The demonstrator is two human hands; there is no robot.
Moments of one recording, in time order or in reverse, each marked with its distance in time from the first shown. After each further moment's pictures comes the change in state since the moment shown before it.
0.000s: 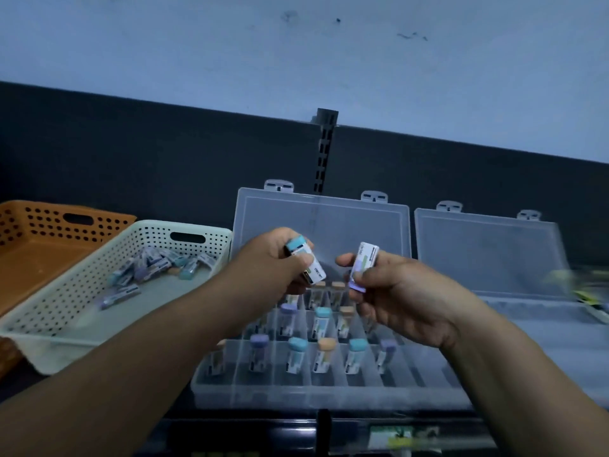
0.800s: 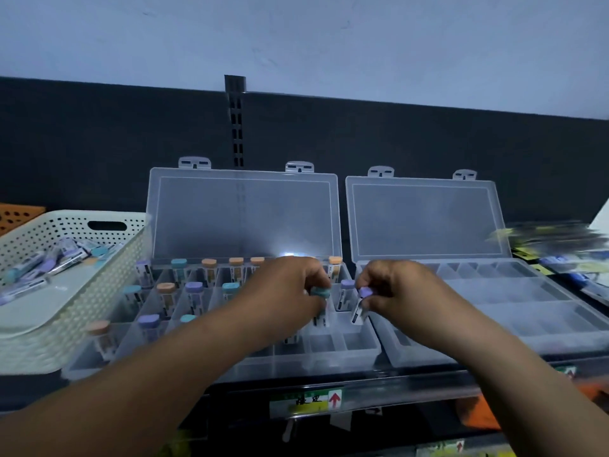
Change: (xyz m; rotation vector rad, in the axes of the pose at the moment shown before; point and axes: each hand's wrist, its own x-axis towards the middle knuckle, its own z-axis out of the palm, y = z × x) left_hand 0.007 -0.014 0.146 0.629 -0.187 0.131; right_hand -0.047 0.037 -0.146 -1.215 0.295 -0.353
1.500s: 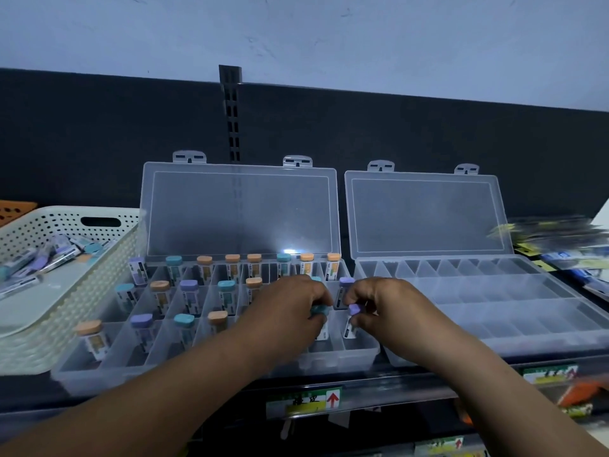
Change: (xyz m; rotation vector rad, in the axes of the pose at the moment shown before) left_hand -0.001 -0.009 0.026 0.181 -0.063 0.099; right_hand 0.005 0.016 0.030 -0.046 -0.094 -0.080
